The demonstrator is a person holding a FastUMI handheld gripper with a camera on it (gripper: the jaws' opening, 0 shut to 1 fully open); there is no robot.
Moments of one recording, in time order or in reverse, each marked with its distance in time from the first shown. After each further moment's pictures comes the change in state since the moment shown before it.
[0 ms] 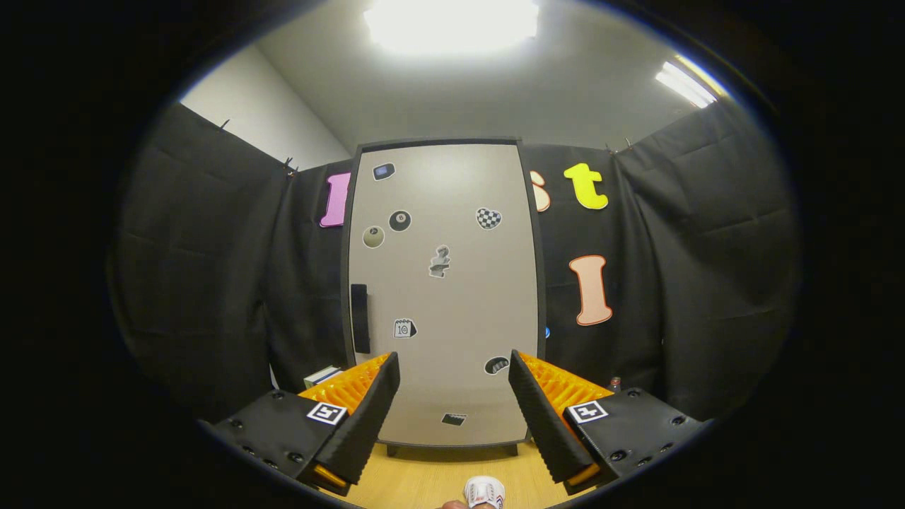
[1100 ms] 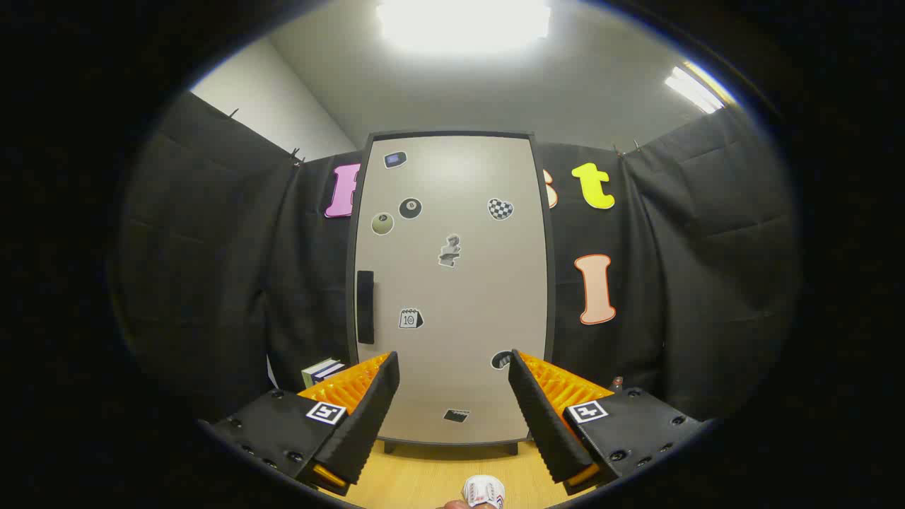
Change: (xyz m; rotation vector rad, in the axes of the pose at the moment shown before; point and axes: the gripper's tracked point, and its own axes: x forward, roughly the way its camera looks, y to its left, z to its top) arm -0.002 0.015 -0.014 -0.033 0.013 0.014
